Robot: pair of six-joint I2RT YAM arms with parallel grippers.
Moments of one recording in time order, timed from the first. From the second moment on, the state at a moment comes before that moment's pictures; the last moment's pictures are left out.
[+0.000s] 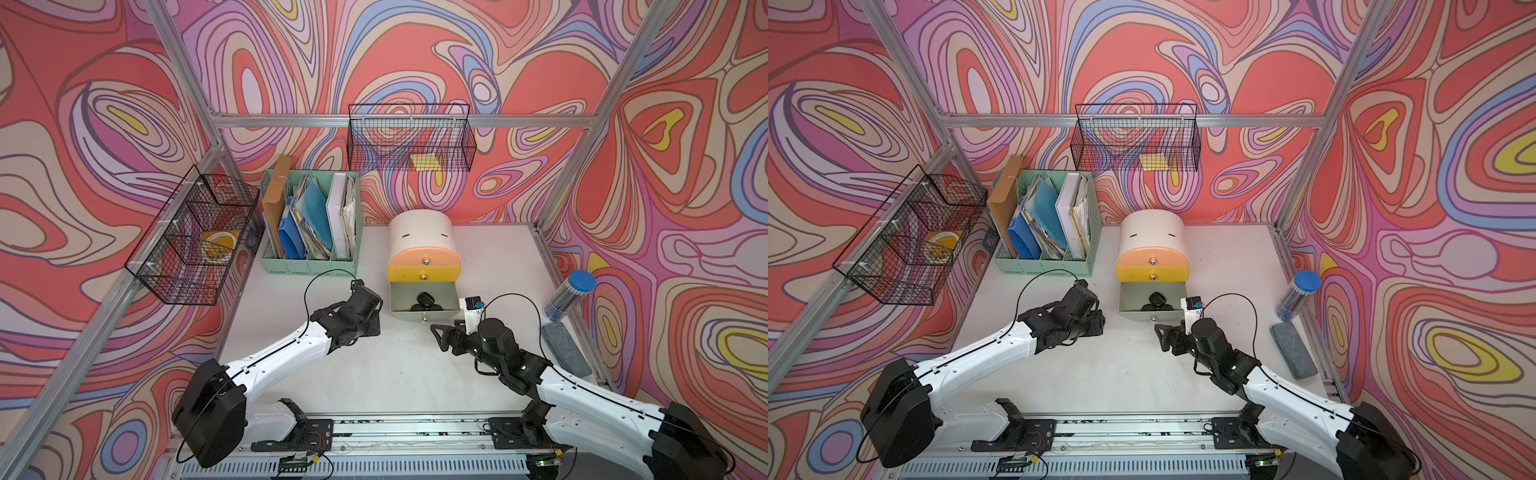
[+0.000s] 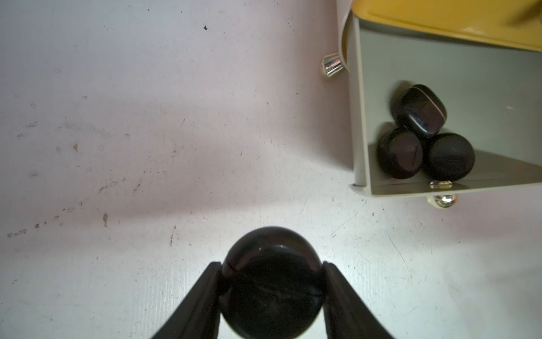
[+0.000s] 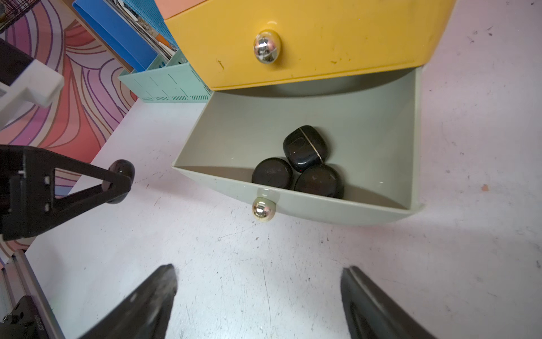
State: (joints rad) left arm -0.70 1.29 0.85 -0.54 -0.18 -0.68; right arm 0.71 0.93 0.35 0.11 0.08 0.50
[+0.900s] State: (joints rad) left arm -0.90 1.85 1.55 -0.53 -0.18 -0.57; right arm 0.71 0.85 0.32 -0.02 0.22 0.55
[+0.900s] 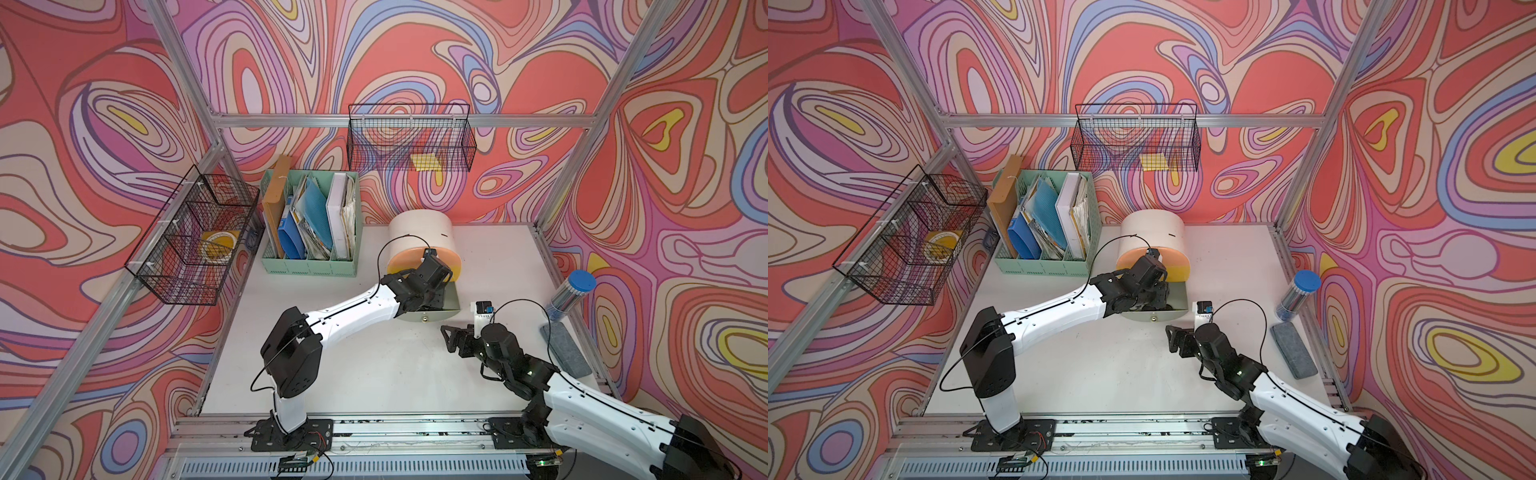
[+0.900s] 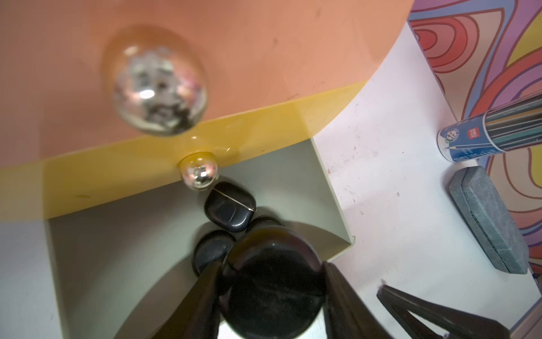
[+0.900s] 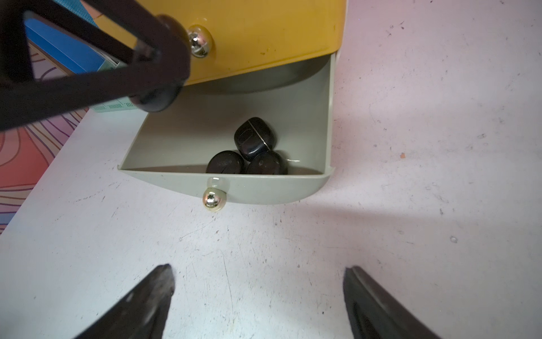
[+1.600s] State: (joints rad) left arm -0.94 1.82 1.66 -0.65 -0.17 -0.49; right arm 0.71 0.85 0.31 0.00 0.19 0.55
